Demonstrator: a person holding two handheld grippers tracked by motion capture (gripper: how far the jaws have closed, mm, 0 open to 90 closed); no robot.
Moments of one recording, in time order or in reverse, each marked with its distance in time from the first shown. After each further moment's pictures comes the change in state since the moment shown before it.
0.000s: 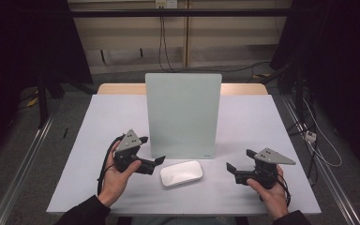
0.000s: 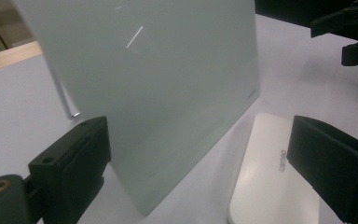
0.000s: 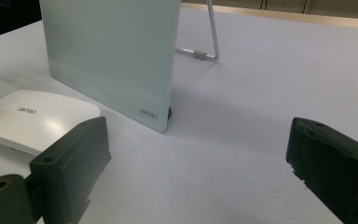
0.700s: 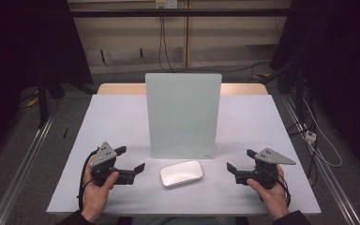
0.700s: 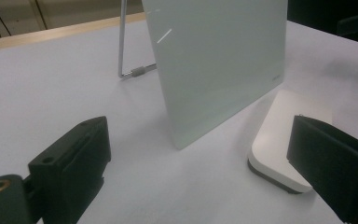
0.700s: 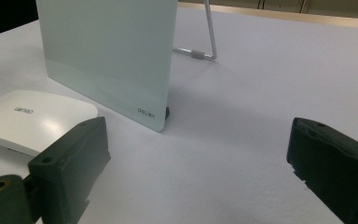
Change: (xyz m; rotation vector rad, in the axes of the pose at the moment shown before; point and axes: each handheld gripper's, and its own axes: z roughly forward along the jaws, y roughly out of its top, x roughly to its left) left arm 0.008 -0.041 -0.047 -0.042 0.099 -0.098; right arm 0.000 0.000 -0.001 0.003 -0.010 0.003
